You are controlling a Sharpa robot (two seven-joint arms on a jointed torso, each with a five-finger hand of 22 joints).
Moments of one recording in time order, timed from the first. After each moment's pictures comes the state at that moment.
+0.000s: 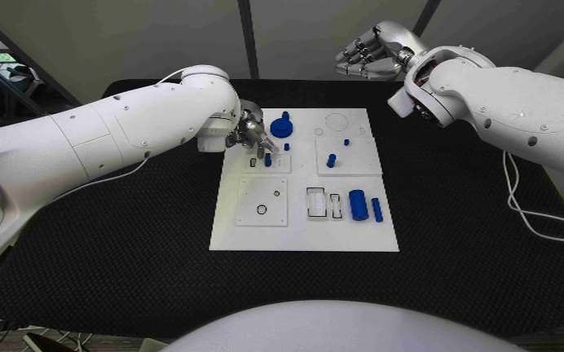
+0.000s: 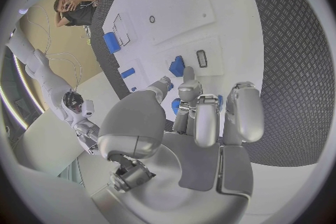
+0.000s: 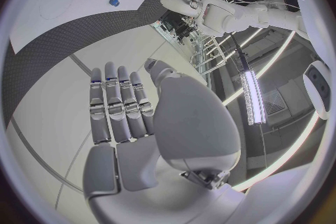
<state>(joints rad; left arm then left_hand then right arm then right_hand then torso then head) 1.31 -0.53 -0.02 1.20 -1.08 0.39 -0.55 0.99 0.01 0.24 0.12 0.09 1.01 0.07 0.34 0.64 1.28 0.00 1.07 1.02 1.47 -0.05 1.49 1.31 0.07 1.42 0.06 1.33 1.31 1.30 -0.67 0.08 1.19 -0.93 -0.24 0.15 1.42 -0.14 0.26 0.18 0.35 0.99 0.21 0.08 0.07 1.15 0.15 0.07 0.06 1.15 0.11 0.07 0.18 0.18 0.89 0.25 0.16 0.07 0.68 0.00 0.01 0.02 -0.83</state>
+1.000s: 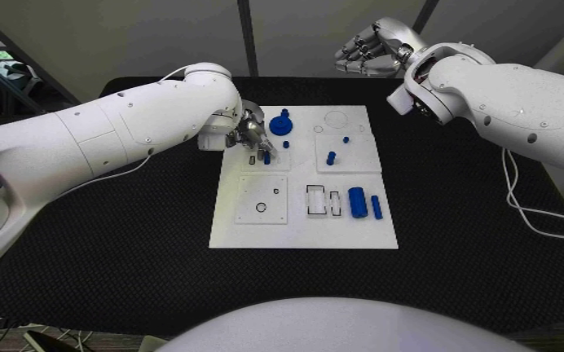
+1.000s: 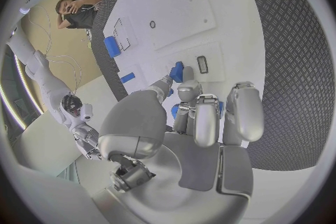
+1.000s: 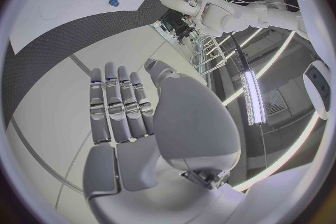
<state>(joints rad) 1.32 -0.51 -0.02 1.17 -1.07 0.44 -0.55 1.02 0.01 0.26 0.08 0.09 1.02 0.06 0.35 0.66 1.29 -0.01 1.07 1.02 1.47 -0.06 1.49 1.31 0.07 1.42 0.05 1.33 1.31 1.30 -0.67 0.08 1.19 -0.93 -0.24 0.15 1.42 -0.13 0.26 0.18 0.35 0.99 0.21 0.08 0.07 1.15 0.15 0.07 0.06 1.15 0.11 0.07 0.18 0.18 0.89 0.25 0.16 0.07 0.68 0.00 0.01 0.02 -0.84</state>
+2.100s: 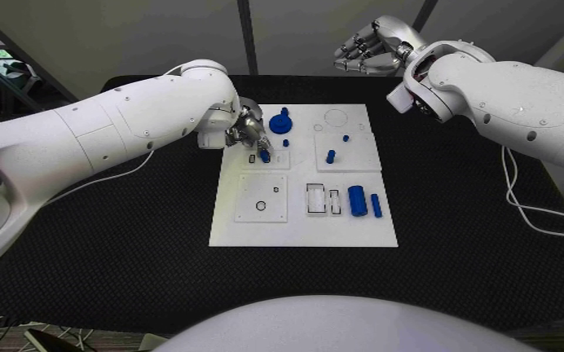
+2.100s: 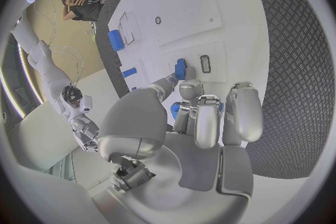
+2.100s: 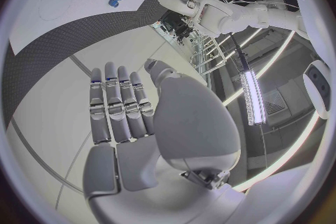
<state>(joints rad) 1.32 -0.51 -0.02 1.14 -0.99 0.43 -0.55 1.12 0.01 0.45 -0.01 0.11 0.99 0.06 0.37 0.70 1.28 -0.01 1.04 0.98 1.47 -0.07 1.49 1.31 0.07 1.42 0.04 1.33 1.31 1.30 -0.67 0.08 1.19 -0.93 -0.23 0.15 1.42 -0.13 0.26 0.18 0.35 0.99 0.21 0.08 0.07 1.15 0.15 0.07 0.06 1.15 0.11 0.07 0.18 0.18 0.89 0.25 0.16 0.07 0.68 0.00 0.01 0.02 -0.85</state>
